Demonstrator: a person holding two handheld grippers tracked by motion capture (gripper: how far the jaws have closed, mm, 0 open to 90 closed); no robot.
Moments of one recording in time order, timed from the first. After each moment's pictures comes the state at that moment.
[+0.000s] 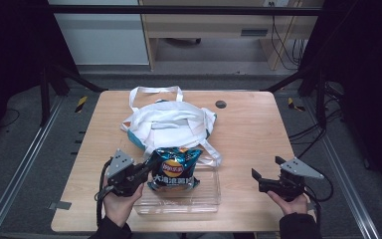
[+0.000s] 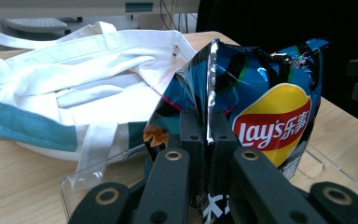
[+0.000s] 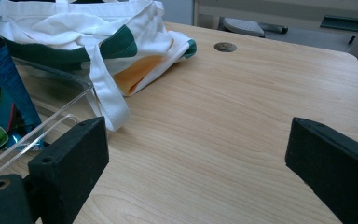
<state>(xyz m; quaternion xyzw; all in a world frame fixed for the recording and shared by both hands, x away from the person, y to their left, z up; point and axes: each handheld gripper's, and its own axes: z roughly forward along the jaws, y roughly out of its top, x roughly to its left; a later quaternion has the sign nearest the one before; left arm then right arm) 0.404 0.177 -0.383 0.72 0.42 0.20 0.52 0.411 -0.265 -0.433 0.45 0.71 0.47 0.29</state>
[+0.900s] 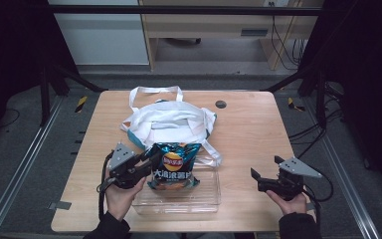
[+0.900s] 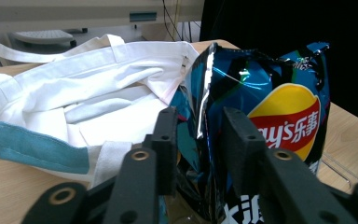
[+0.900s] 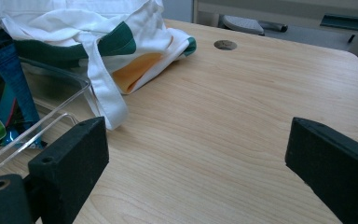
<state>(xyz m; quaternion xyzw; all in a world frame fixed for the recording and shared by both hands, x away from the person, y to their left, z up) 0.422 0.178 -0.386 0.71 0.41 0.22 0.52 0.414 -0.263 -0.434 0.45 0.71 0.46 0.29</state>
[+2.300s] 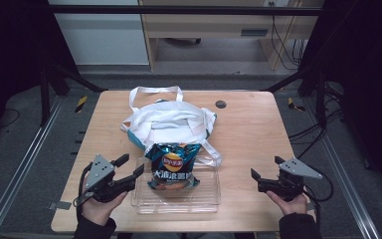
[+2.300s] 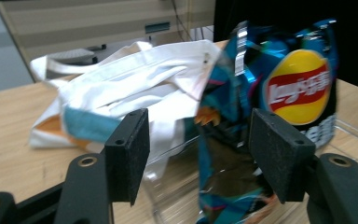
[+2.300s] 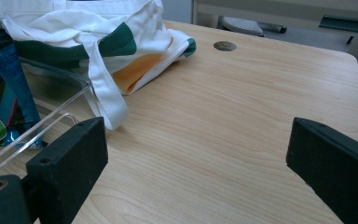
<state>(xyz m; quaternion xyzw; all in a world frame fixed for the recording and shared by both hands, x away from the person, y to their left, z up) 0.393 0.226 -0.390 0.72 0.39 0.27 0.51 0.412 -0.263 -0.434 0.44 0.71 0.46 0.29</state>
